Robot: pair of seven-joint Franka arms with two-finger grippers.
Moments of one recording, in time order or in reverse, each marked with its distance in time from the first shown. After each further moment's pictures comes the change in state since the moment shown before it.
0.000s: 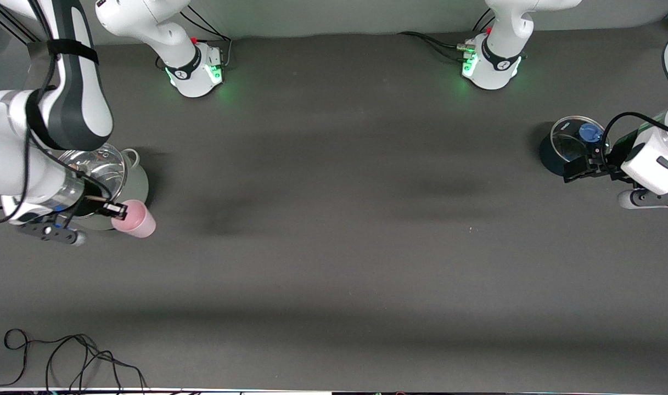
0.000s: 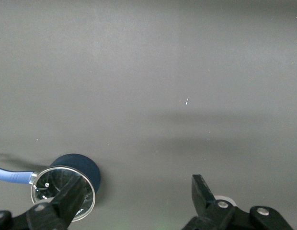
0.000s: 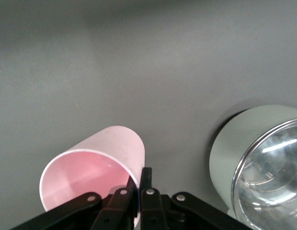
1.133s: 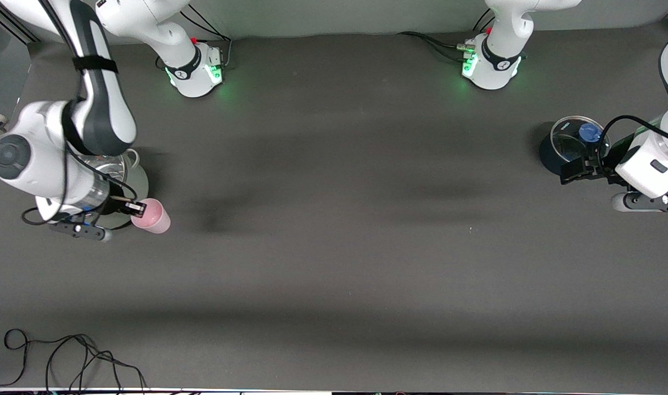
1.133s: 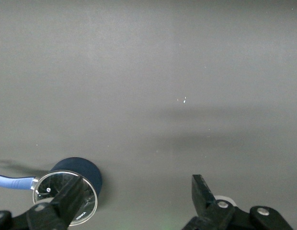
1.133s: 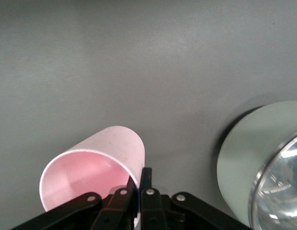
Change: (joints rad) left arm 0.010 0.013 -0.017 0.009 0.001 -0.007 0.042; right arm 0.013 0.044 0.003 -0.136 0.000 0.170 -0.008
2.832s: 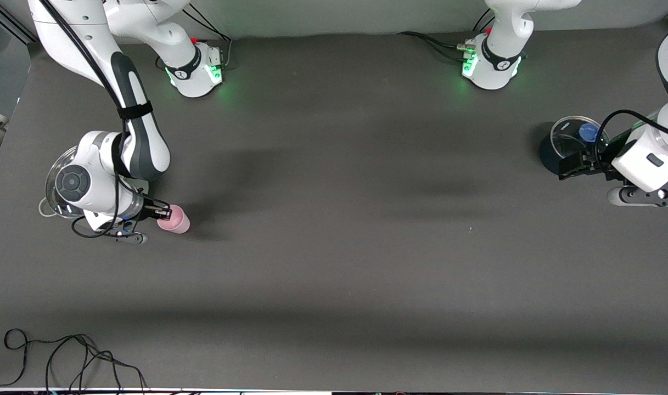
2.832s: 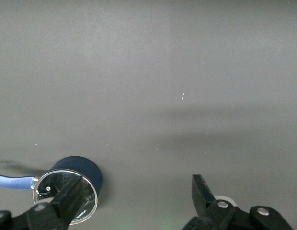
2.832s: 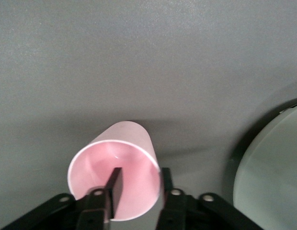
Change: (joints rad) left arm 0.001 -0.025 -0.007 -0.028 -0.001 0.004 0.008; right arm -0.006 0.161 0.000 -0.110 0.121 0.165 -0.121
